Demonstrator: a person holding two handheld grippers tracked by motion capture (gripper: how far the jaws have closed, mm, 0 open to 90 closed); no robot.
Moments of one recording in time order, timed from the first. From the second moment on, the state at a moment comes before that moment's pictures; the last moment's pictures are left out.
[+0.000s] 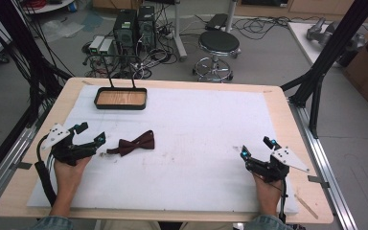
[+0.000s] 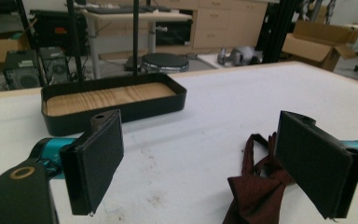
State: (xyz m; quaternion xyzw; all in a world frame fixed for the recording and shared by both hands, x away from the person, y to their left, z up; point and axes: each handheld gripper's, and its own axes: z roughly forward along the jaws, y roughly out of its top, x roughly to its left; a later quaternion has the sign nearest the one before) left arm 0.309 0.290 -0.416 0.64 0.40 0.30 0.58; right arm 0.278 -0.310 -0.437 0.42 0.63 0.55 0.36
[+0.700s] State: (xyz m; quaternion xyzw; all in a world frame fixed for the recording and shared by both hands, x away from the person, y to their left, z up) left arm 0.308 0.289 -0.418 0.63 0.41 0.30 0.59; right arm 0.279 -0.309 -0.438 0.42 0.64 0.54 0.35
